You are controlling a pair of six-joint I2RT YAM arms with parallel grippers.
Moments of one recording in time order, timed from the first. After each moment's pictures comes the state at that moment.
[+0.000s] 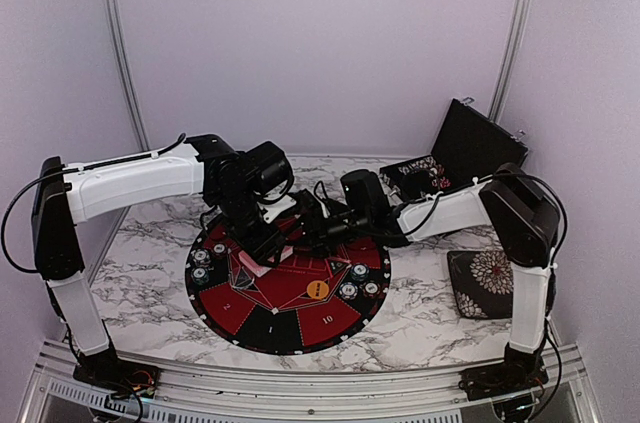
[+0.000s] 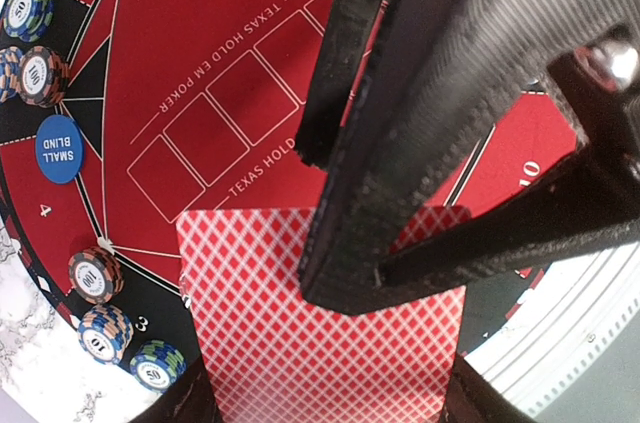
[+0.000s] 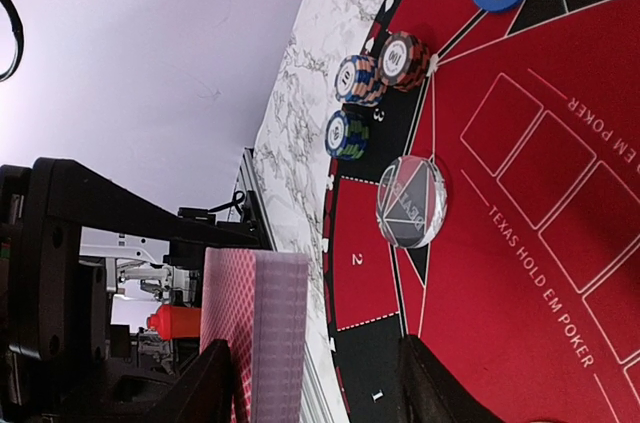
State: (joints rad) left arm -0.89 1.81 1.59 -1.11 0.02 -0.08; right arm 0.77 2.03 1.22 0.34 -0.82 0.90
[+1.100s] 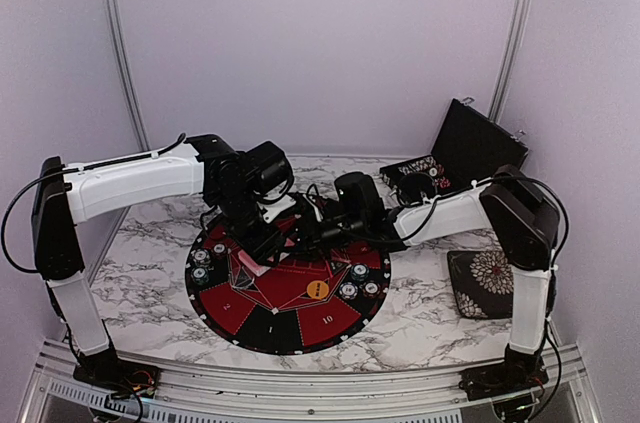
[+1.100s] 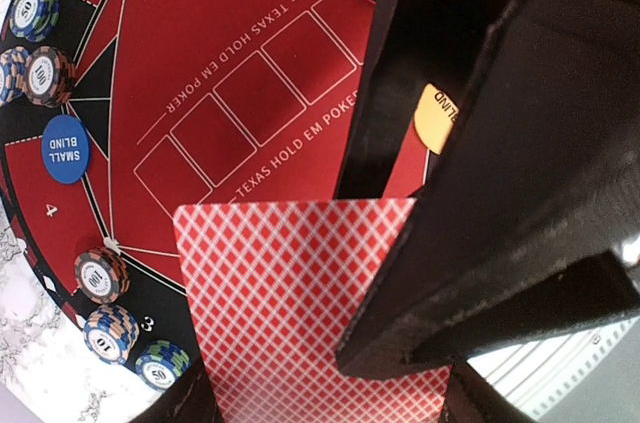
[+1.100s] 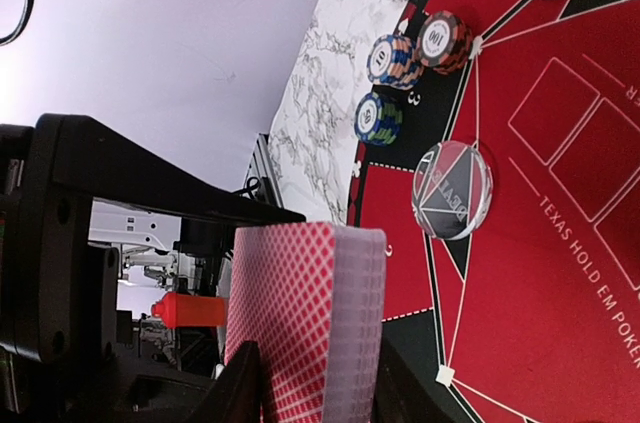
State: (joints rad) left arm -0.89 1.81 1.59 -1.11 0.01 -0.08; right arm 0.82 2.02 1.22 0.36 -0.82 0.91
